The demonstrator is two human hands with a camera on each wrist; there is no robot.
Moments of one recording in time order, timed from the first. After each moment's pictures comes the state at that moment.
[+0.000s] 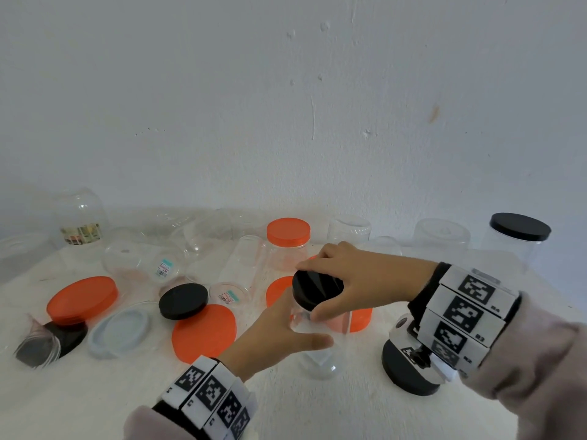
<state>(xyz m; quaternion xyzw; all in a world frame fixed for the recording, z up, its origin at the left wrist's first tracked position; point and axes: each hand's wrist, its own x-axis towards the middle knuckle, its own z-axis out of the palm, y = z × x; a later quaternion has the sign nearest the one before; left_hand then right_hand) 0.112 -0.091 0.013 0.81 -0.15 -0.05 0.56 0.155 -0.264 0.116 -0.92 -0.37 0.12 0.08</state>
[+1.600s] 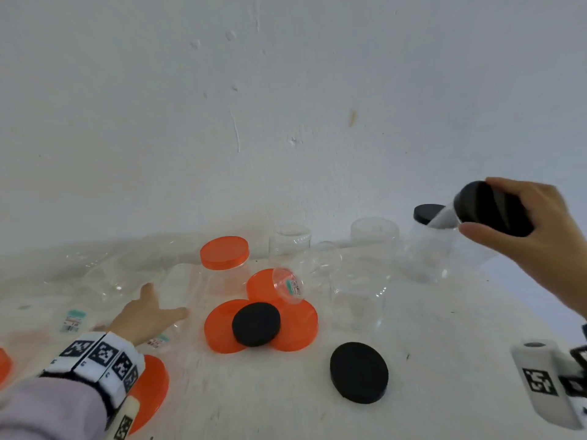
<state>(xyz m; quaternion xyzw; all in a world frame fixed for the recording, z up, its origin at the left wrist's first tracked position) 0.210 -0.008 0.029 0.95 0.18 -0.04 0.25 0.112 -0.498 0.120 -0.87 0.00 -0.35 0.35</state>
